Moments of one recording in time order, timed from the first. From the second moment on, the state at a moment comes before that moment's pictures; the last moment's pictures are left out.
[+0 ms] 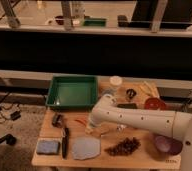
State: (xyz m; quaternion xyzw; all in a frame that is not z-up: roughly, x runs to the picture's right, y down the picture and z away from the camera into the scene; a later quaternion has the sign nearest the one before) arm -0.026 0.211 0.841 -0.30 -0.08 0.25 0.92
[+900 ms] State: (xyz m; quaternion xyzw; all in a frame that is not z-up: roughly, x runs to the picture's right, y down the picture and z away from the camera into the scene) arm -0.022 0.197 0.833 -0.29 -0.10 0.26 0.92
